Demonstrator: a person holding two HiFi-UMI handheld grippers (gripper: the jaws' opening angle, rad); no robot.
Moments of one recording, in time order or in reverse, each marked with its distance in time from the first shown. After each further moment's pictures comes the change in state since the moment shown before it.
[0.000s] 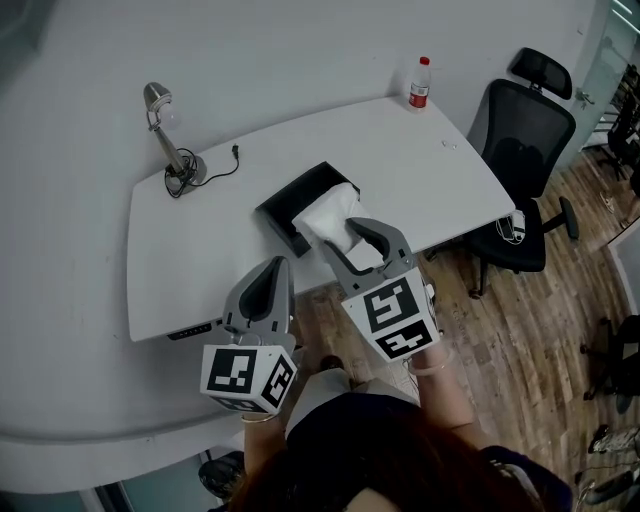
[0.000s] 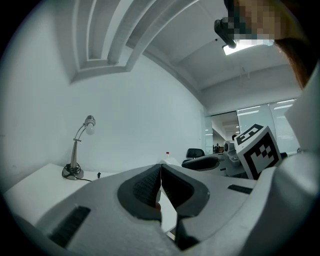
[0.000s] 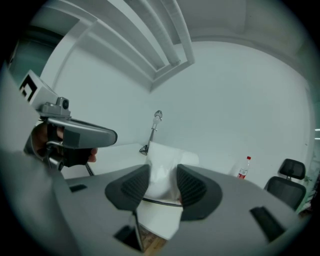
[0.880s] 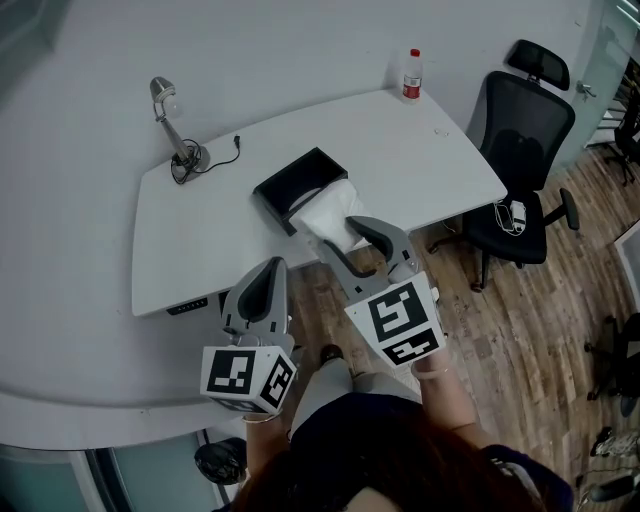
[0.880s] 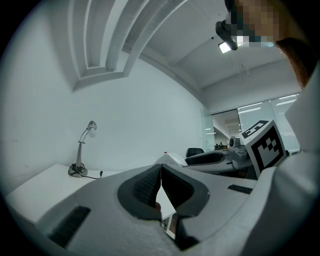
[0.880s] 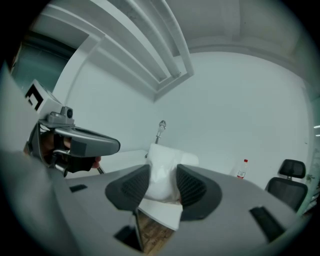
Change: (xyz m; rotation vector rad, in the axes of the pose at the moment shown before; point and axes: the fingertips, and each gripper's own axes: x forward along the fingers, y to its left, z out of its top) left arm -0.044 -0.056 -0.002 0.022 -0.002 0.046; right arm -0.078 0.012 0.002 0.004 -0.088 0.031
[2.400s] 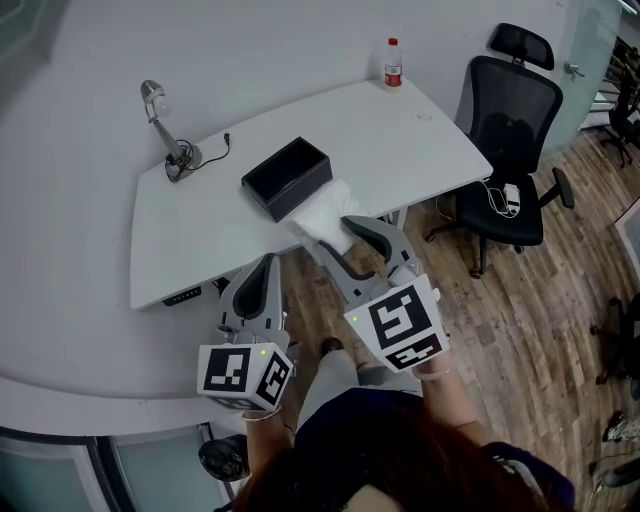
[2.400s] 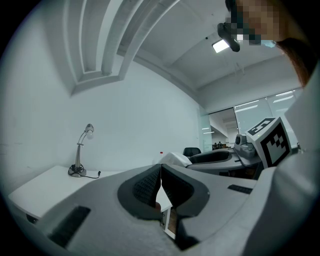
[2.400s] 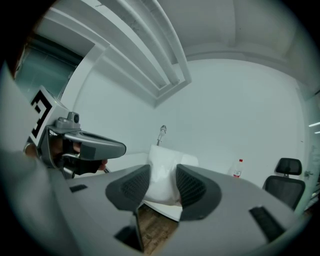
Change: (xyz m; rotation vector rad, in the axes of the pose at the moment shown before) left arm -0.029 -0.041 -0.005 0.030 -0.012 -0.006; right arm -0.062 0.014 -0.007 0.008 -0.053 -0.006
